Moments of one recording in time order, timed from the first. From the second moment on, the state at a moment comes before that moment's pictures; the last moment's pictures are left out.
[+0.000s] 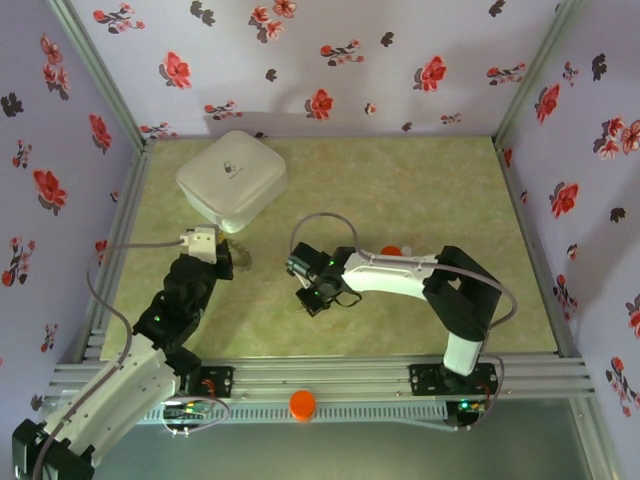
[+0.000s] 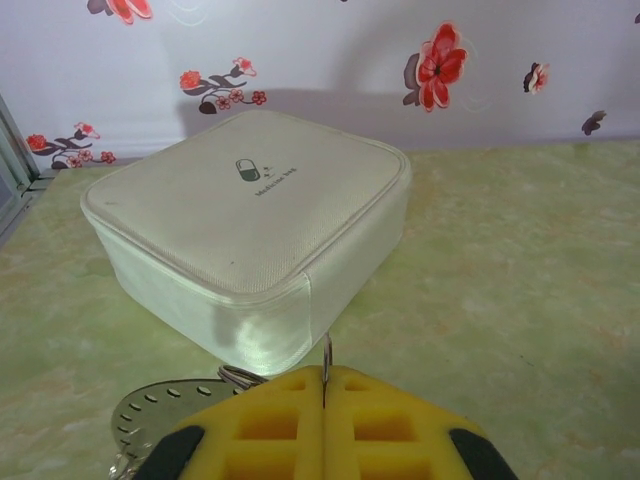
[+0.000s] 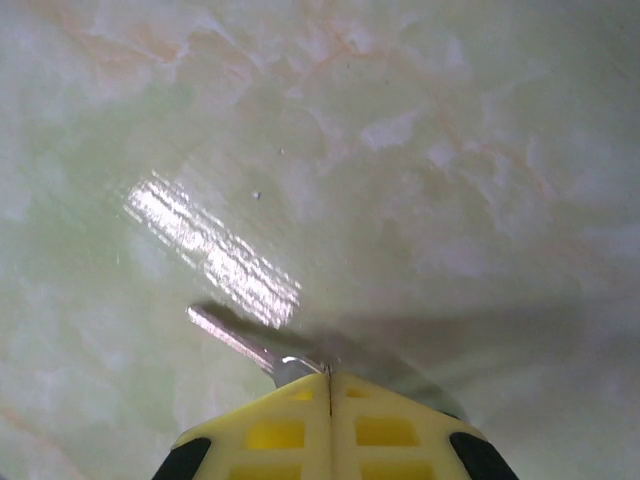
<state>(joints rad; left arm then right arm) -0.58 0.58 0.37 -0.04 -0.41 -0.13 1.06 1.80 1.14 -0.62 -0.07 0.34</state>
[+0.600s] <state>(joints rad) -0.58 0.58 0.37 -0.04 -0.41 -0.12 1.06 1.84 1.16 -0.59 -0.07 0.34</state>
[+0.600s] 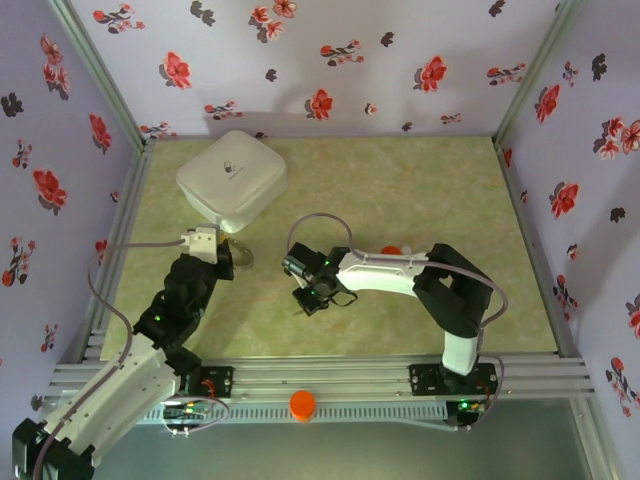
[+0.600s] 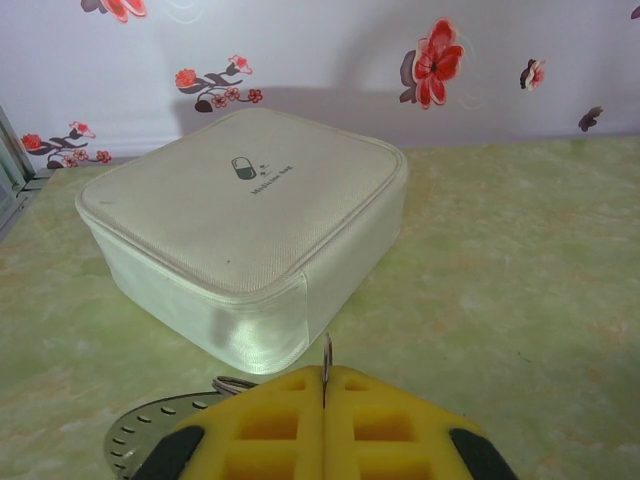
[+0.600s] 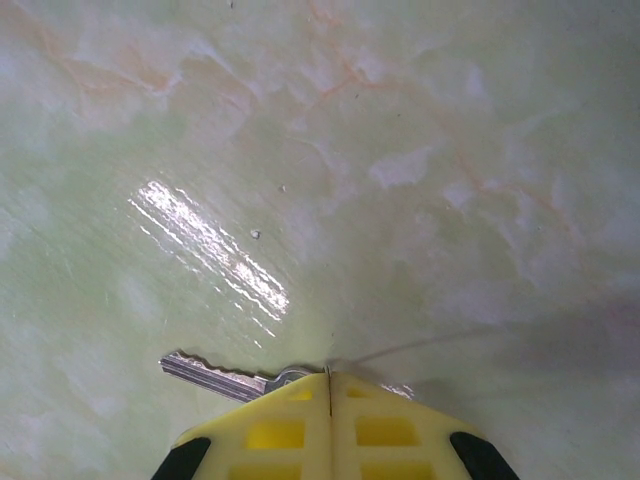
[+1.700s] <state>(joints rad) -0.58 0.58 0.37 -0.04 -0.41 -0.12 1.06 1.84 1.16 -0.60 -0.07 0.34</state>
